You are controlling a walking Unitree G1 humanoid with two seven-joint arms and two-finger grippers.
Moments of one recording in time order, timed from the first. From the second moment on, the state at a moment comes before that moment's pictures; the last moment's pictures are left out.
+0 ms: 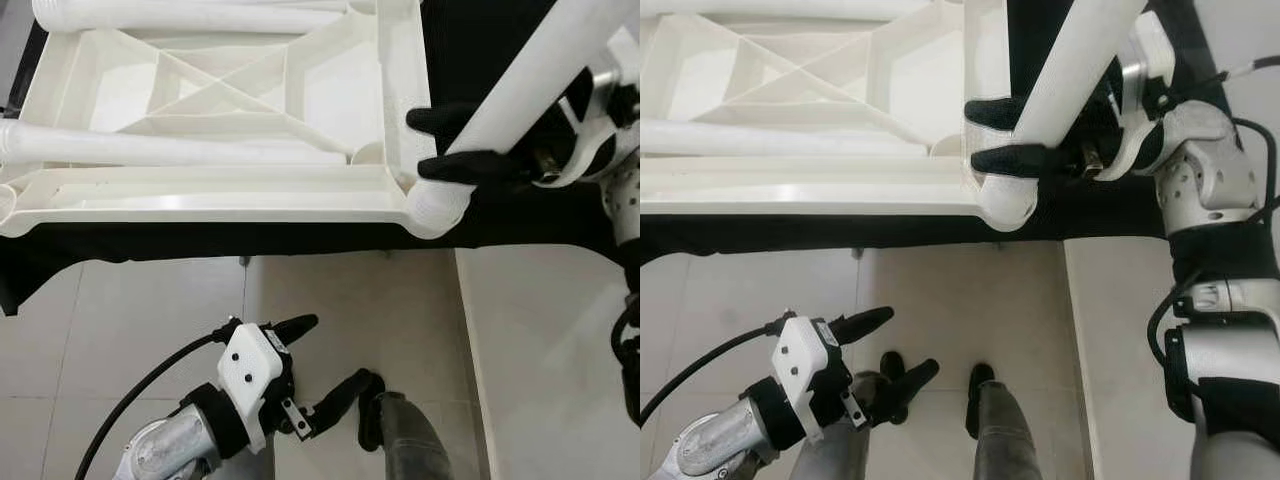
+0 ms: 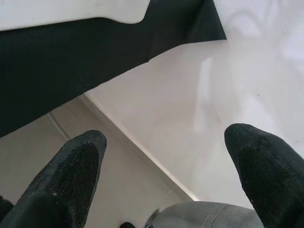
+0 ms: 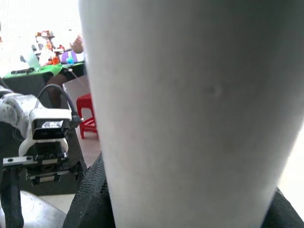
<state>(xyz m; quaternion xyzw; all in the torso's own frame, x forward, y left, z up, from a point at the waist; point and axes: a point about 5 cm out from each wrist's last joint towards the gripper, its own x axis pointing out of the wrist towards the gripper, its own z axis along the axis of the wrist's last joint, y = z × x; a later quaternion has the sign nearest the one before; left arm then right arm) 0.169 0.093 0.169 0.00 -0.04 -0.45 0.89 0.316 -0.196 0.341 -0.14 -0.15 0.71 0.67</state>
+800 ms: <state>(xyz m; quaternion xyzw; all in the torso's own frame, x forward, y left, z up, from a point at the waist) 0.169 0.094 0.169 0.01 -0.04 -0.45 0.89 0.318 -0.199 0.349 -0.19 -0.12 0.71 0.67</state>
